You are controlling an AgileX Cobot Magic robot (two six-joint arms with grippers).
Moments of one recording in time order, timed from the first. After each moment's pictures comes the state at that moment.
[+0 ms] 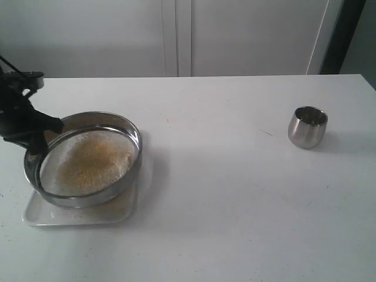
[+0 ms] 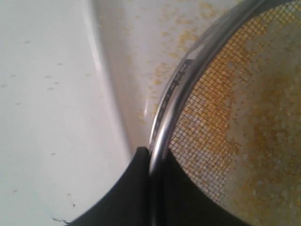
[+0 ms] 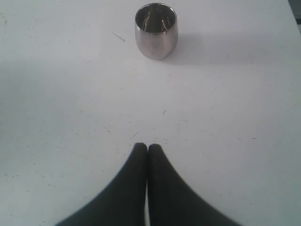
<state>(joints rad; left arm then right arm) -0.07 1.85 -1.32 -0.21 0.89 0.29 -0.01 0.74 -0.69 0.11 0.77 0.00</state>
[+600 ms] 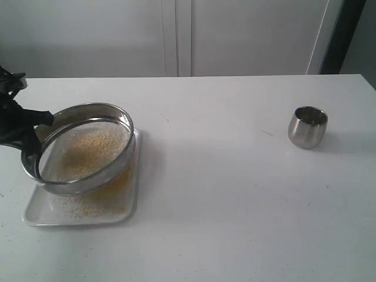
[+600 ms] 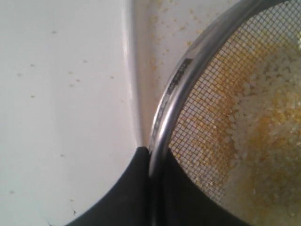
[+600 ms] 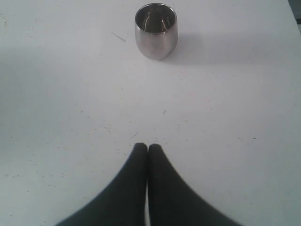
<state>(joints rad) 0.02 1.88 -1.32 -0.36 0.88 0.31 -0.01 0.74 -0.69 0.11 0.77 0.00</state>
